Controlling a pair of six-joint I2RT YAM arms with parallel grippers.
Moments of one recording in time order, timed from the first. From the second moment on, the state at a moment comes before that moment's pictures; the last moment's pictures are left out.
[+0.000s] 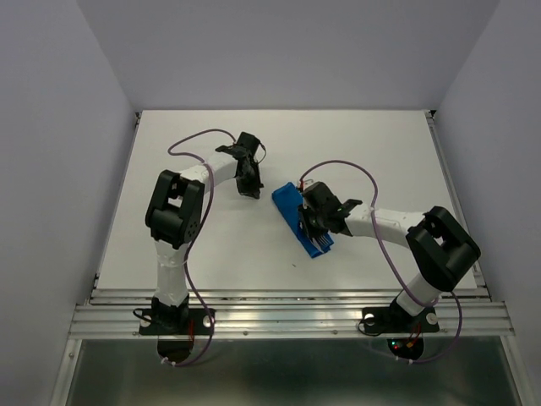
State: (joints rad) left arm -0.44 2.03 1.50 -0.62 0.09 -0.56; right arm 0.72 1.62 0.89 -0.24 0.07 0.30
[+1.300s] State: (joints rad) left arm -0.46 2.07 1.49 -0.56 0.12 -0.60; right arm 0.72 1.66 0.93 -0.14 0.07 0.38
